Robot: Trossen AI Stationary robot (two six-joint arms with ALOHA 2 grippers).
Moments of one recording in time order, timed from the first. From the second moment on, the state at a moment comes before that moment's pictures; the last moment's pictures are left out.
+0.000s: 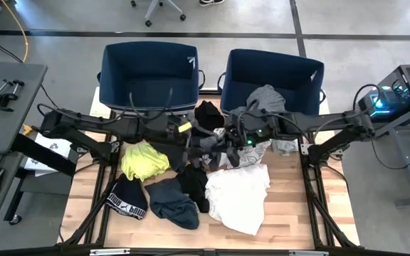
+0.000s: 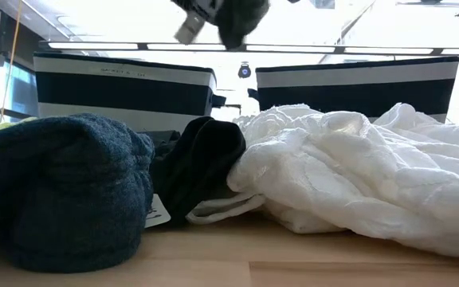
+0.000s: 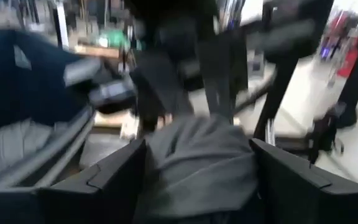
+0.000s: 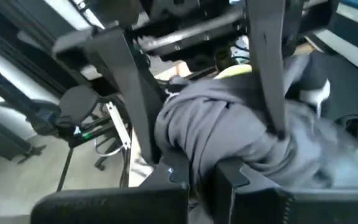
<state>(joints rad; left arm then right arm) -0.05 1.36 1.10 0.10 0.02 -0.10 0.10 1.44 1.42 -0.39 -0.06 0.50</state>
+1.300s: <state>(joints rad) -0.02 1.28 1.65 -0.55 -0.45 0.10 0.12 1.20 1.43 -0.55 0.48 0.50</state>
